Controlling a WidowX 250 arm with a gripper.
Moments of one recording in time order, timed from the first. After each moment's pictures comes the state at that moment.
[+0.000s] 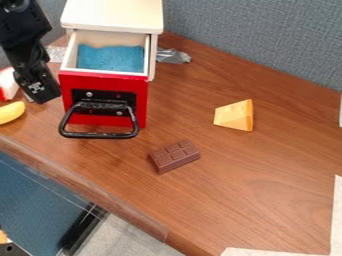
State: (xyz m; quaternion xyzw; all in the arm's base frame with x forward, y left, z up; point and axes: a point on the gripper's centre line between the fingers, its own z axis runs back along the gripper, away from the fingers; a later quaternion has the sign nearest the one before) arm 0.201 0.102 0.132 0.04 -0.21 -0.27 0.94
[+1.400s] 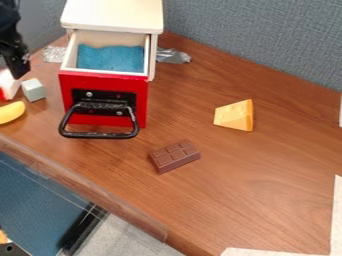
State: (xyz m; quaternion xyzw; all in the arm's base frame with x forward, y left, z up) arm 0.240 0.235 0.069 0.08 -0.12 0.02 0.99
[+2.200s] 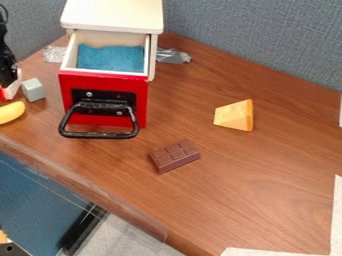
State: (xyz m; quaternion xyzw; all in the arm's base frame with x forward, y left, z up) arm 0.238 0.263 0.046 0.08 -0.10 0.06 0.99
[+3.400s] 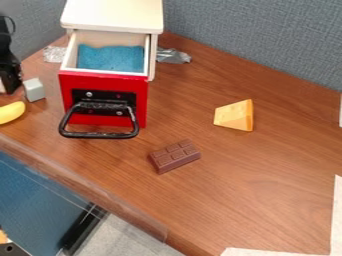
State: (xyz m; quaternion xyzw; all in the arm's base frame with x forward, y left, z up) arm 0.247 0.269 0.025 0.10 -0.10 0.09 0.99
